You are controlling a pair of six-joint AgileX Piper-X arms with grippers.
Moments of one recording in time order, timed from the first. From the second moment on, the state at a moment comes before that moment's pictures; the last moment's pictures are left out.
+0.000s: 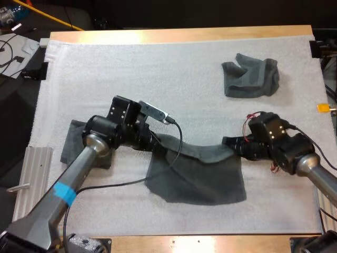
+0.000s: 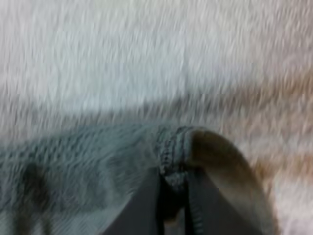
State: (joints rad) left arm -0.40 1.33 -0.97 0.89 0.32 -1.68; right arm 0.53 1.23 -0.78 0.75 -0.12 -1.16
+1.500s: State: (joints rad) left arm -0.24 1.54 -1.06 0.59 0.50 -1.76; right arm 0.38 1.39 -0.79 0.24 -0.17 -1.09
